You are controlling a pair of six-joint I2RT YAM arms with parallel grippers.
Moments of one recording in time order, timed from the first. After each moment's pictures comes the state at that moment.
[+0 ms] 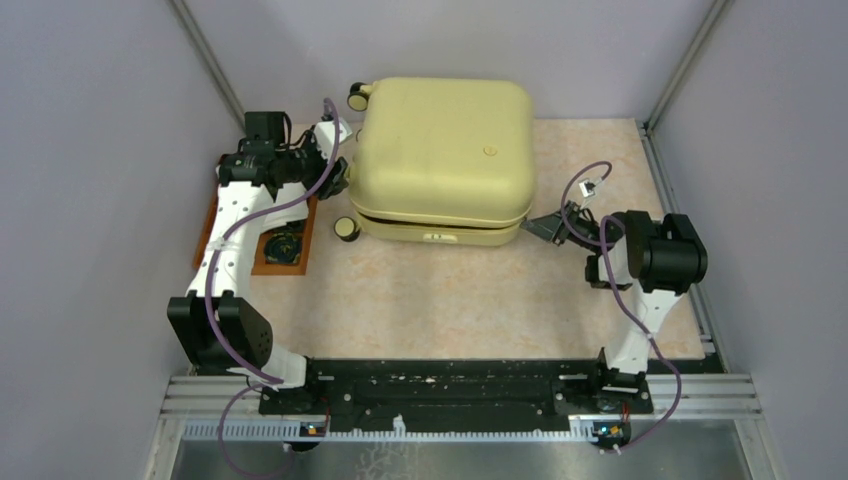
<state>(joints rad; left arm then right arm) -0.01 1.49 1.52 -0.76 0.61 0.76 -0.10 1.98 0.56 1.48 -1.10 0.94</state>
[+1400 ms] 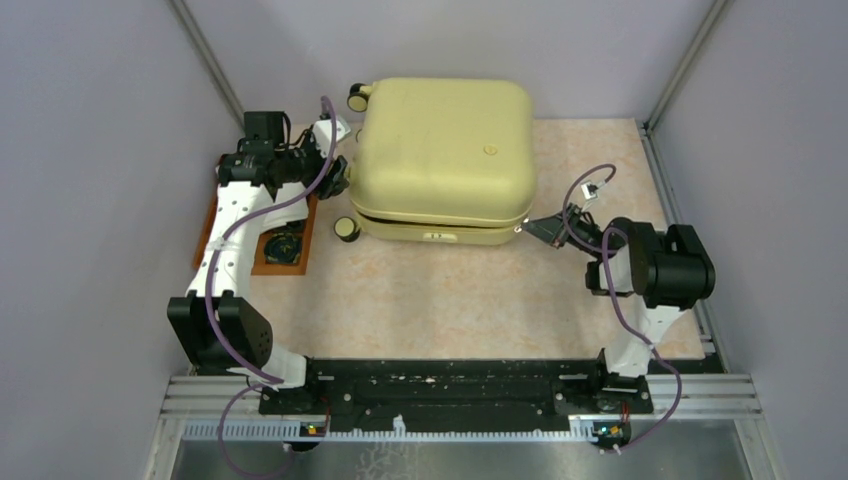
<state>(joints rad) -0.01 1.49 1.52 -0.76 0.61 0.73 -0.07 1.87 0.48 1.49 -1.04 1.01</state>
